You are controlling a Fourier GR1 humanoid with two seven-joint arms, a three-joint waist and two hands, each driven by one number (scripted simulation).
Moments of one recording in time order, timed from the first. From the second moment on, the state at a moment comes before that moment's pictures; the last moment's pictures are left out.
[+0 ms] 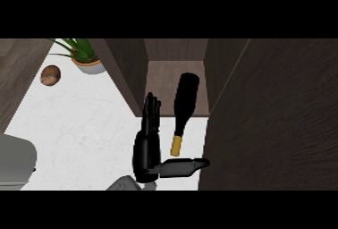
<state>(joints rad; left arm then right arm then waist) -0.28 0.06 -0.75 -1.39 0.59 0.80 -0.62 -0.07 -0.05 0.06 -2.47 -0.11 0.12 0.62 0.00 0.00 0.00</state>
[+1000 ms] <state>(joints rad) 0.05 0.37 -0.80 -1.92 0.50 0.71 -0.52 -0.04 -0.06 0.12 -2.45 -0.15 0.23 0.65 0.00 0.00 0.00</state>
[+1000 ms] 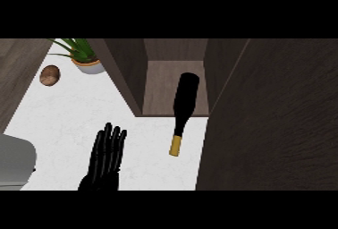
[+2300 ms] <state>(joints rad) 0.41 0.70 -0.31 -2.12 0.78 0.34 -0.59 0.08 0.00 0.68 -2.45 -0.10 0.17 0.76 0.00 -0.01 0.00</state>
